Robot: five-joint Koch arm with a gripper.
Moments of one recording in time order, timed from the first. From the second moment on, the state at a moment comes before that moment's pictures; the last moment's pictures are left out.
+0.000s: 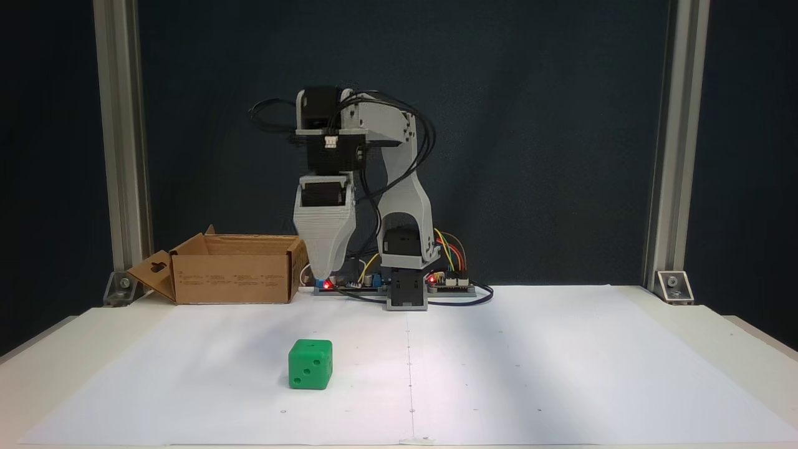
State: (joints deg) arm 22.6 75.1 38.9 98.6 -21.4
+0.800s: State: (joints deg) arm 21.7 68.3 37.2 92.6 -13.2
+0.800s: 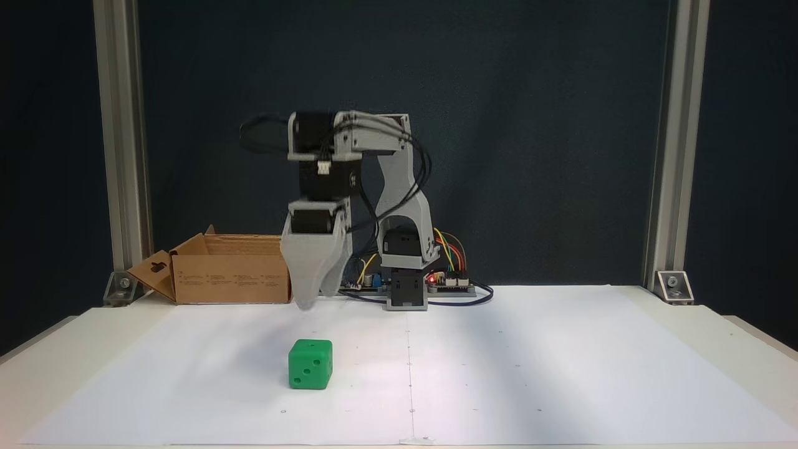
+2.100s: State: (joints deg) arm 22.5 62.1 34.6 90.4 -13.7
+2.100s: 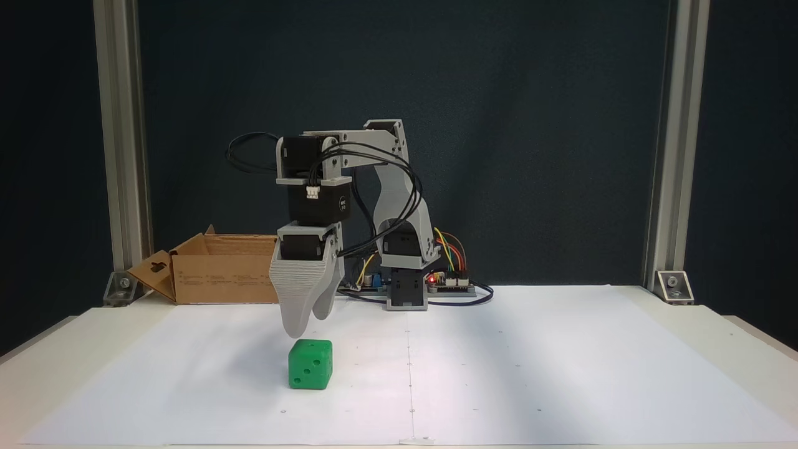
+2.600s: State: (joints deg) arm 22.3 57.0 34.6 90.3 -13.7
